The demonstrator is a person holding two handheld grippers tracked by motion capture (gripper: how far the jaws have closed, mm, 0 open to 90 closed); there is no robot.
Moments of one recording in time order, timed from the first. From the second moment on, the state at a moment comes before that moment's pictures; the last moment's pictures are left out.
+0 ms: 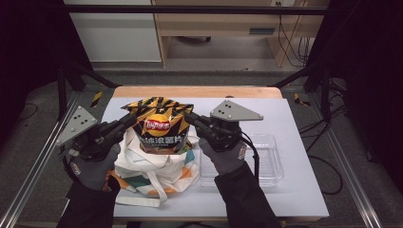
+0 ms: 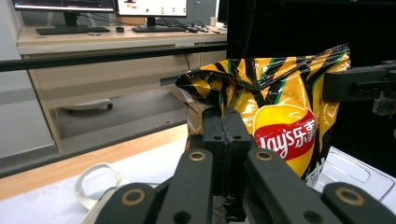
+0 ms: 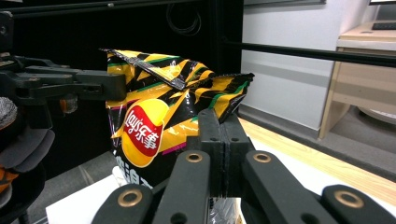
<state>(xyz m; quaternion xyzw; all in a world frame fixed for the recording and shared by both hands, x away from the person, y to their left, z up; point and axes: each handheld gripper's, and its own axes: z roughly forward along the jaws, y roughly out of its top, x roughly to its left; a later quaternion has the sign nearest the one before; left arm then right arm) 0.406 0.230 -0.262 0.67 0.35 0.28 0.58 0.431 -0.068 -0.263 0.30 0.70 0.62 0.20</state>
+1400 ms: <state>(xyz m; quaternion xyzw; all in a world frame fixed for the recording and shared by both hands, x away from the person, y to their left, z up) 0.436 0.117 -0.270 0.70 0.31 0.24 0.59 0.420 -0.177 -0.267 0.35 0.67 0.60 0.26</state>
